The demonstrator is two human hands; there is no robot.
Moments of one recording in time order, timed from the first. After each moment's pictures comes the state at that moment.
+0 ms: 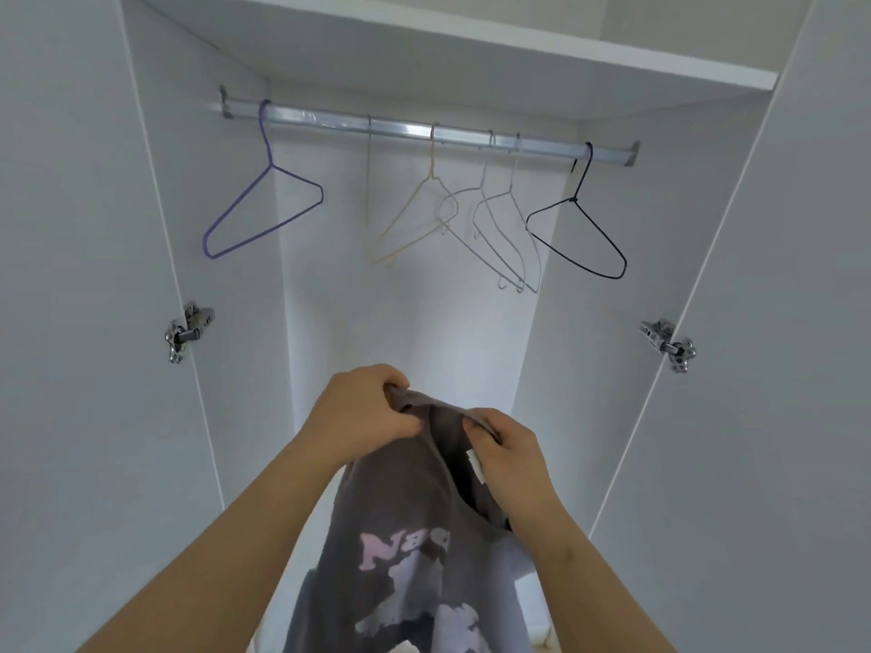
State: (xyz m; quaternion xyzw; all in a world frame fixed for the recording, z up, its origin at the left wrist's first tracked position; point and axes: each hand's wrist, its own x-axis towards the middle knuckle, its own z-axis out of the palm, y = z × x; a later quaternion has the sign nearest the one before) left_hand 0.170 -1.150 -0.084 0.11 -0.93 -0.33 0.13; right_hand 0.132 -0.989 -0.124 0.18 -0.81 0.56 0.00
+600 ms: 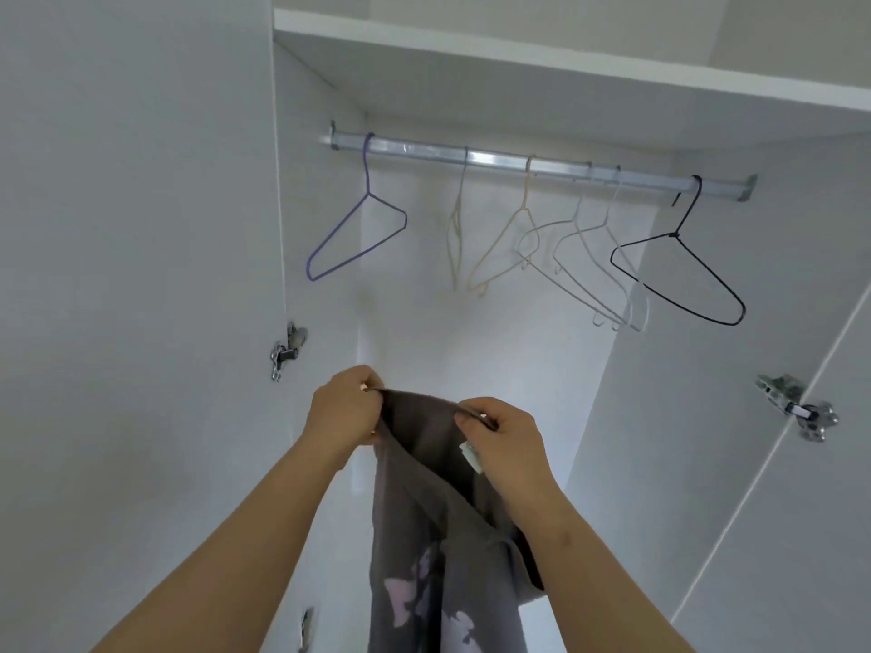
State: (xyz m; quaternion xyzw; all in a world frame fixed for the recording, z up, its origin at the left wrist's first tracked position) left_hand 0.174 -1.253 -0.080 0.29 -0.77 -0.53 0.20; right_hand 0.120 -1.099 -0.100 0.24 -0.79 0.57 -0.02
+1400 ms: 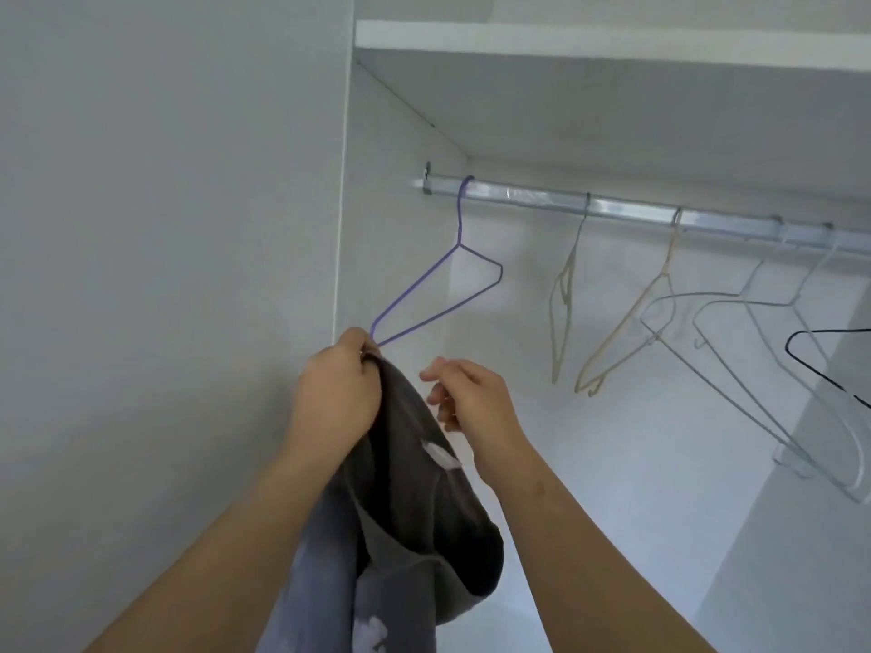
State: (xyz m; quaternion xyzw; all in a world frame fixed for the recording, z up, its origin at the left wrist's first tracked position) left_hand 0.094 -1.360 -0.035 0.34 -0.79 -0.25 0.44; right_hand -0.002 -1.269 -0.040 0.35 -0.66 0.64 -0.17
